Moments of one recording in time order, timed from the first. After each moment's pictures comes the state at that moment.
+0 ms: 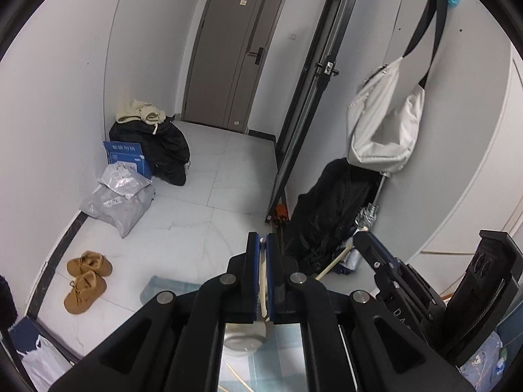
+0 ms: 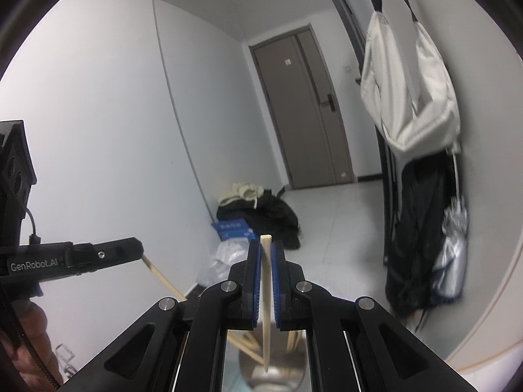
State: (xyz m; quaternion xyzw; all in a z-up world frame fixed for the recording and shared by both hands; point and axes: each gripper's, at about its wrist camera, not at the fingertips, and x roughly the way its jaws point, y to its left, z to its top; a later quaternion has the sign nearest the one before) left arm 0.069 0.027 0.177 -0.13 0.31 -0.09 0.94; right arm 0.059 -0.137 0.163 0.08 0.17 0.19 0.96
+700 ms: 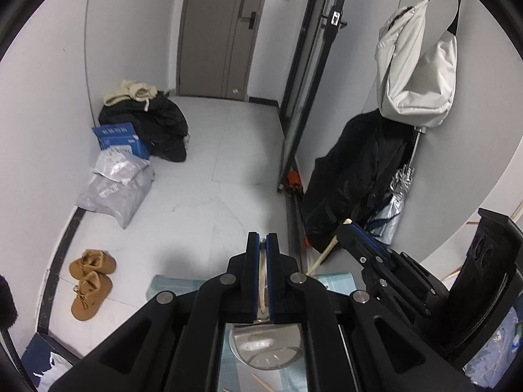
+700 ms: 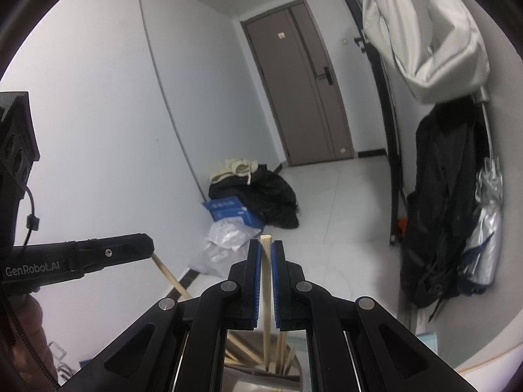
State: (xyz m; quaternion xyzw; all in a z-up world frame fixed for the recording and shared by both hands) left arm 0.134 0.028 0.102 -0.09 0.38 -0.11 0.91; right arm 0.136 -0.119 0.083 0.09 0.23 0.20 0.95
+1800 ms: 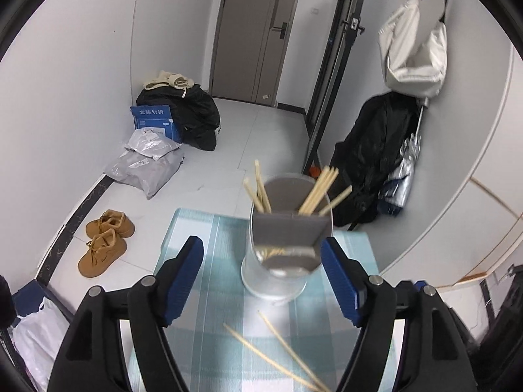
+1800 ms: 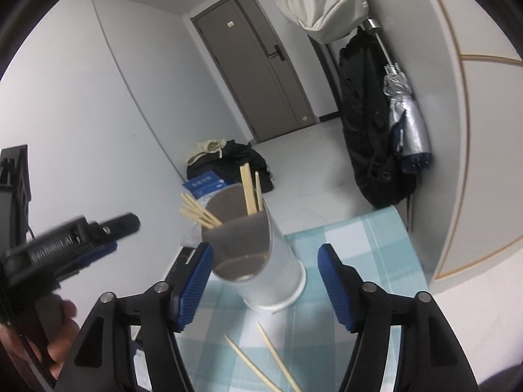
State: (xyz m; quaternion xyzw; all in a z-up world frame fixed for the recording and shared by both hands) left arm 0.019 0.018 0.048 -0.10 0.35 -0.03 0.93; right arm -0.036 -0.170 0.018 0.16 0.28 0.12 0.94
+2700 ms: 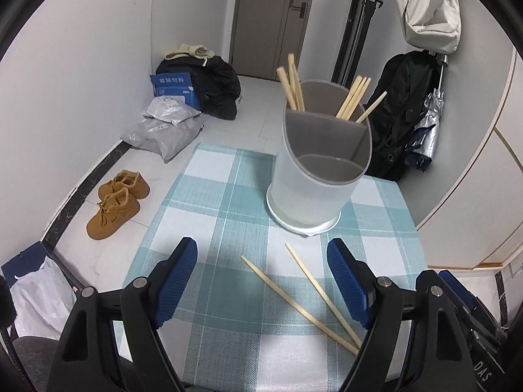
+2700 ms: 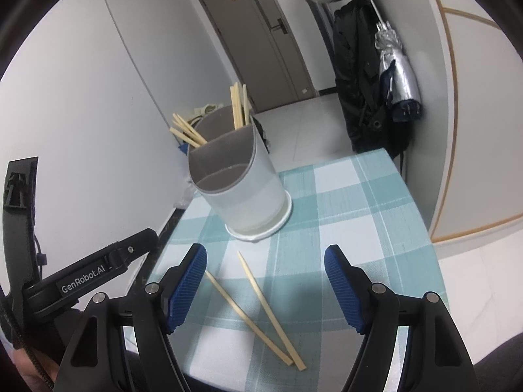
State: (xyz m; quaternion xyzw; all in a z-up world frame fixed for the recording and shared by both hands) left arm -0.018 0.020 -0.037 -0.10 0.39 0.01 0.91; right arm -0.073 -0.167 -0.050 0.13 0.34 0.13 0.92
